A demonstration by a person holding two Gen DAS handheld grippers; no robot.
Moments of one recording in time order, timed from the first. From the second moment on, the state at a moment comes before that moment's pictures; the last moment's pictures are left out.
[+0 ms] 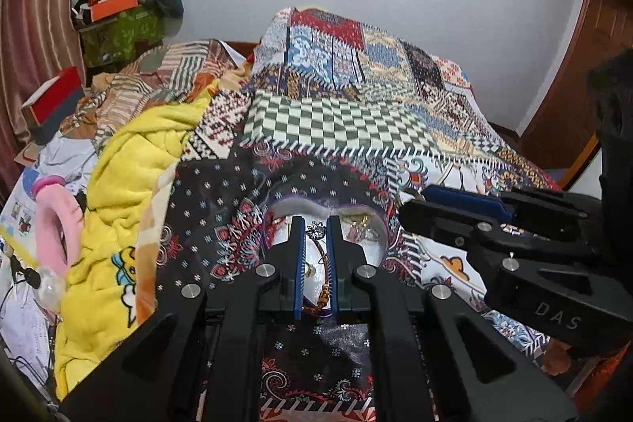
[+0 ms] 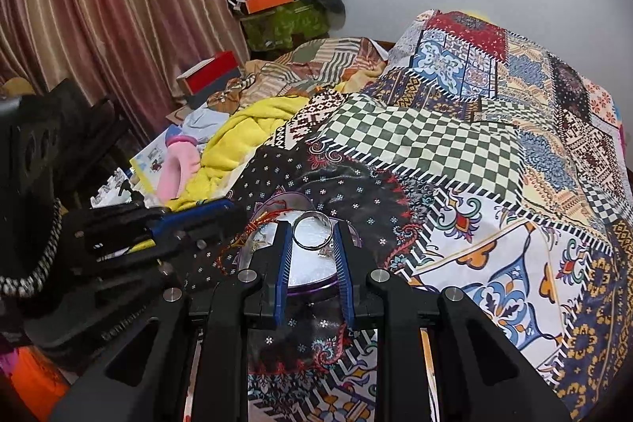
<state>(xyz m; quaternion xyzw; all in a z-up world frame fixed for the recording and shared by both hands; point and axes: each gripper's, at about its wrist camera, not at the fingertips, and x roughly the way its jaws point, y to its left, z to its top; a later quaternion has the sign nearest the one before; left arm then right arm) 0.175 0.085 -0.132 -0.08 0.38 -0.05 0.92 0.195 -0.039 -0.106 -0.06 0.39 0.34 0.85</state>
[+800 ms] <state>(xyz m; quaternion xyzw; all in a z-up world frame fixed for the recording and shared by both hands) 0.186 0.097 -0.139 -0.09 0.38 -0.05 0.92 0.207 -0.021 -0.142 -0.08 0.44 0.34 0.83</state>
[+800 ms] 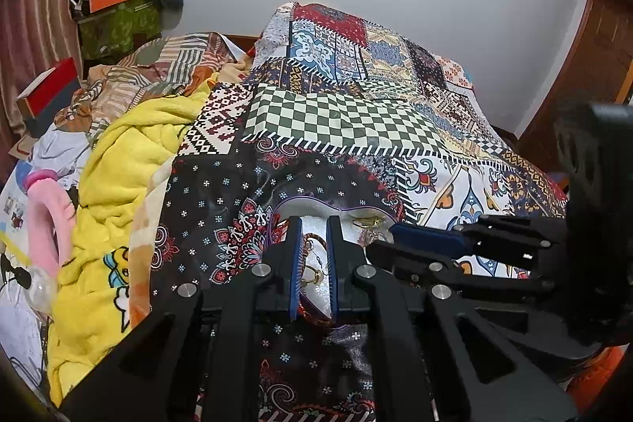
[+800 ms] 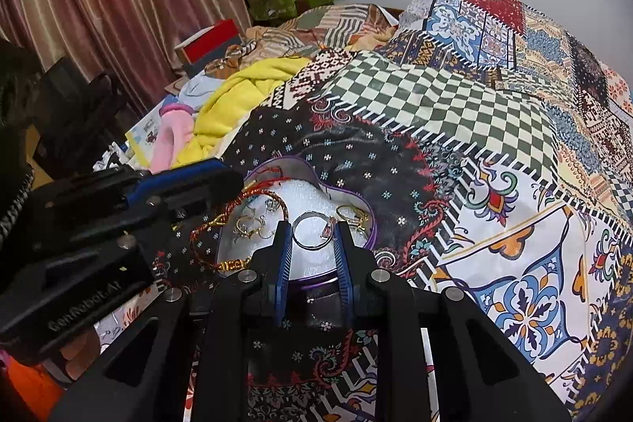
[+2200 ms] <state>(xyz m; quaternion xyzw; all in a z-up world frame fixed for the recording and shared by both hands) -0.017 0.053 0.066 -0.04 0.08 0.02 1.00 0.021 -0.113 0.072 -0.01 0.10 0.29 0.95</state>
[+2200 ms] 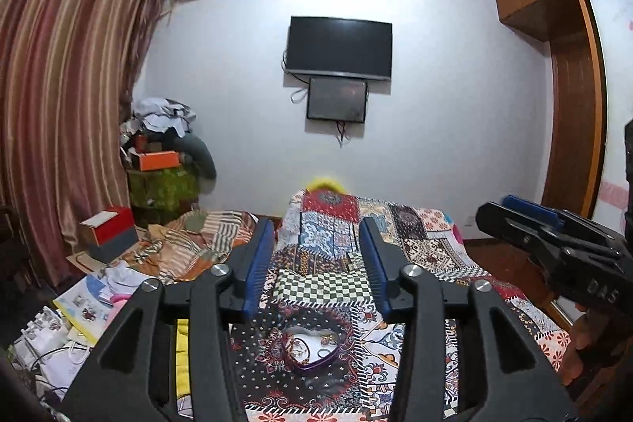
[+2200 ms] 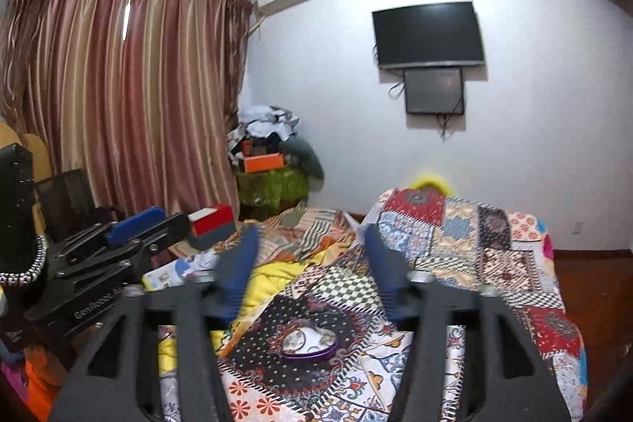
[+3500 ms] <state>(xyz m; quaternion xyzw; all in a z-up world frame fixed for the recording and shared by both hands) -0.028 0.048 0.055 -0.03 0.08 0.07 0.99 0.003 -0.128 0.064 -0.01 0.10 0.26 0.96</state>
